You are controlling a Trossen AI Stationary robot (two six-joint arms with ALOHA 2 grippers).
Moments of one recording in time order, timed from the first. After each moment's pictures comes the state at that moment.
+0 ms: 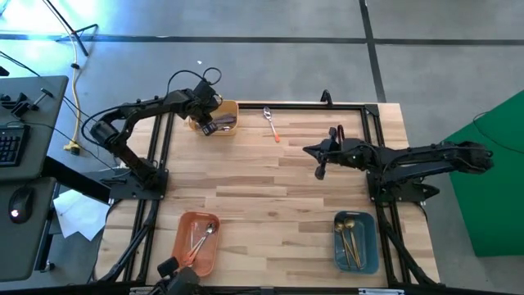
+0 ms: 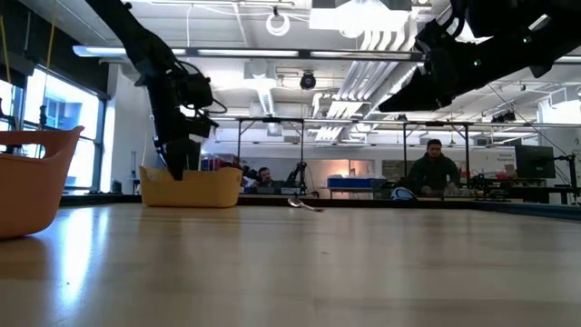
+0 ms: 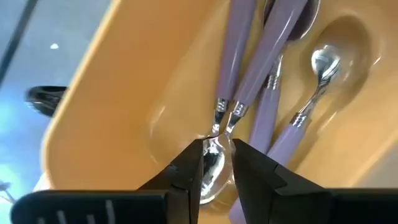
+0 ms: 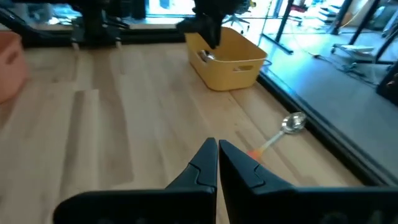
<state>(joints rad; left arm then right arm) 0.88 1.59 0.97 -0.58 -0.15 0.34 -0.14 0.98 0.38 0.29 0.24 -0.04</state>
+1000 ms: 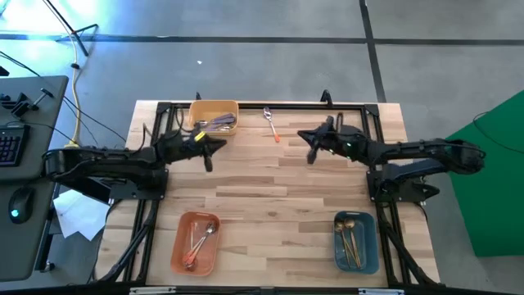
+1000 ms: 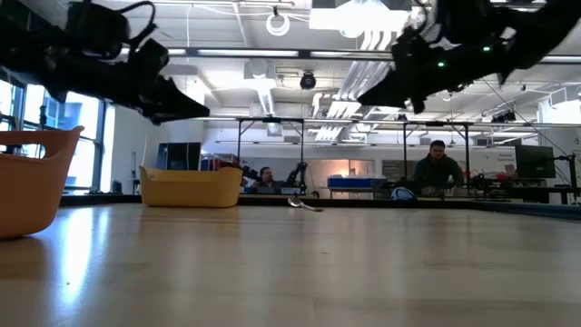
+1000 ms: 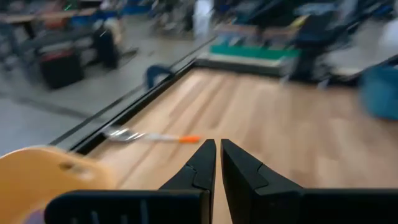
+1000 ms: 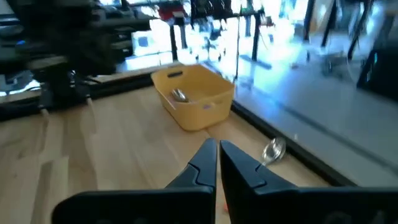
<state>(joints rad) 0.38 0.94 0.17 0.61 0.01 0.00 -0.29 1.13 0.44 0.52 0.18 0.07</state>
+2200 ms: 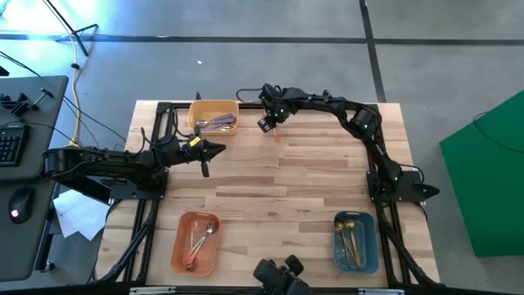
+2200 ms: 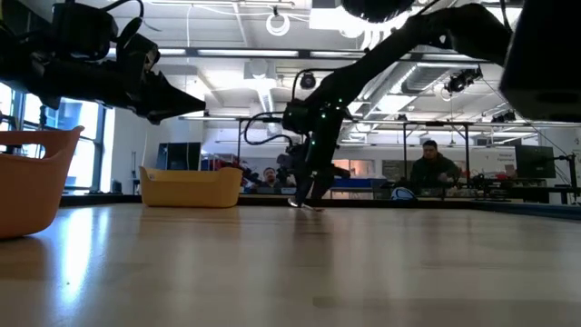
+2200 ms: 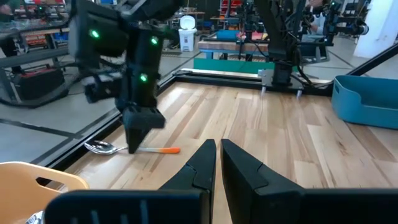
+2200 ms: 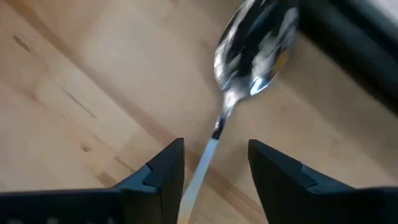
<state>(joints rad) 0.33 0.93 0.10 0.76 0.04 0.00 -0.58 2.33 1.86 -0.76 -0.02 0.28</state>
